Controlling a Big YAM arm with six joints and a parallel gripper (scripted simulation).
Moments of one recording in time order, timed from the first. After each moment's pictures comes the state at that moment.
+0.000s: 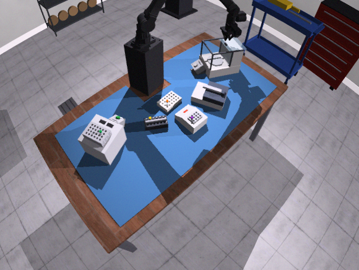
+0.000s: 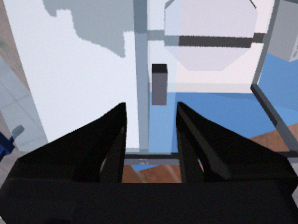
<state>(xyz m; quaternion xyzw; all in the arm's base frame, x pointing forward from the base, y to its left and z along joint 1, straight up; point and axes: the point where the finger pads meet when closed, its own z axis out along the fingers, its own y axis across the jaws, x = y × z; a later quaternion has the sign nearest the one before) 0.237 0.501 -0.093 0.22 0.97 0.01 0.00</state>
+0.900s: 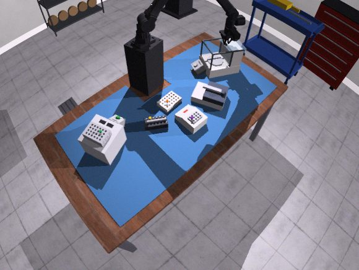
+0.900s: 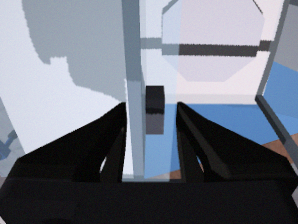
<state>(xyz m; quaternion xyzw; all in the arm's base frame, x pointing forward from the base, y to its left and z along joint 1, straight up) 0.235 0.499 -0.123 0.22 0.97 0.00 0.00</state>
